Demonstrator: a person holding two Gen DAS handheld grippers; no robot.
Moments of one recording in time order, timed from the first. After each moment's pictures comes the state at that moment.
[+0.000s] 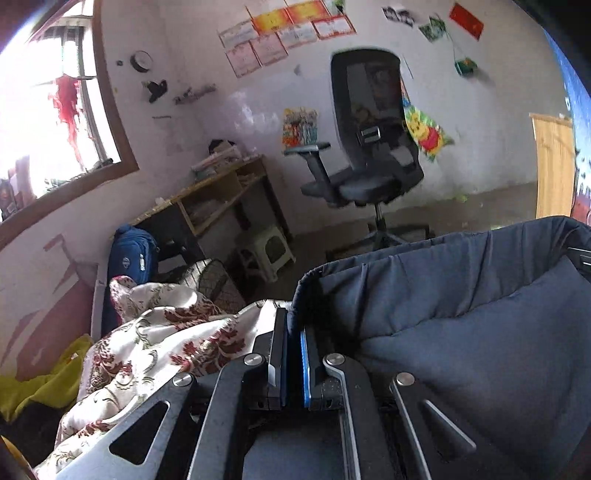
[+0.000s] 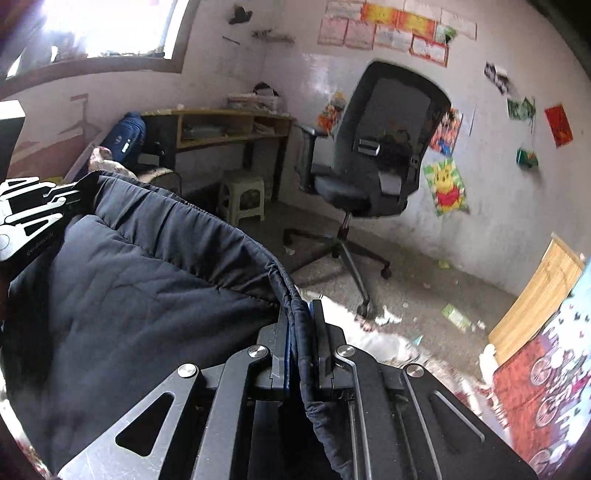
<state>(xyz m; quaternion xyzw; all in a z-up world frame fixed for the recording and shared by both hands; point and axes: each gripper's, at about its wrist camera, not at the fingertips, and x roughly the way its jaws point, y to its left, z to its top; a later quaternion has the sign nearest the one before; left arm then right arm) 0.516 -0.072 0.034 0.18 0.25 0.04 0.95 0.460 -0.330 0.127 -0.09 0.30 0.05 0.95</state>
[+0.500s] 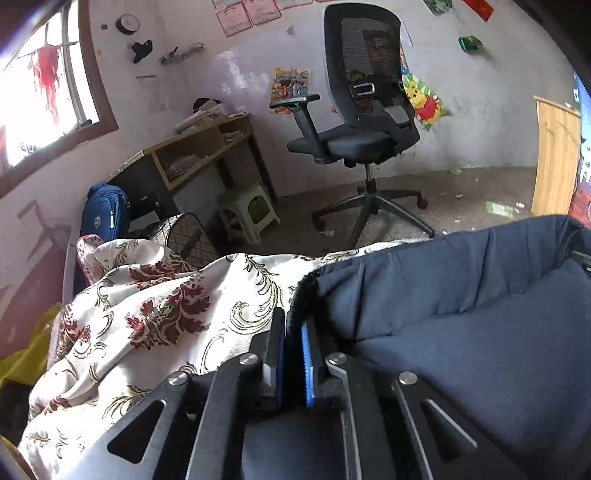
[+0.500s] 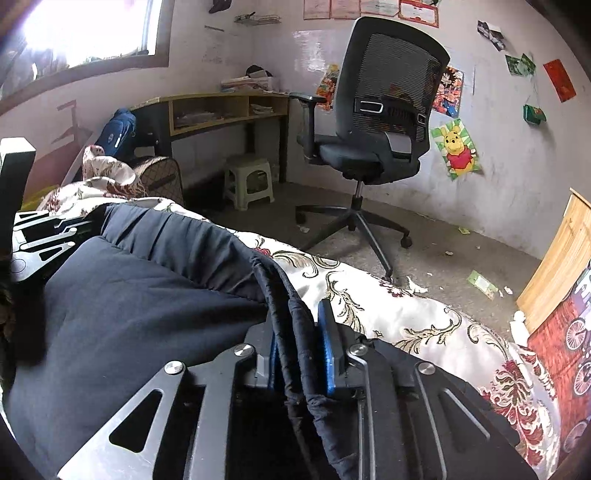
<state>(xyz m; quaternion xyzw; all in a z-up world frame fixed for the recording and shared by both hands) 0.540 -0.068 -0.015 0.15 0.31 0.03 0.94 0.478 -0.349 0.076 -0.03 0.32 0.07 0.94</state>
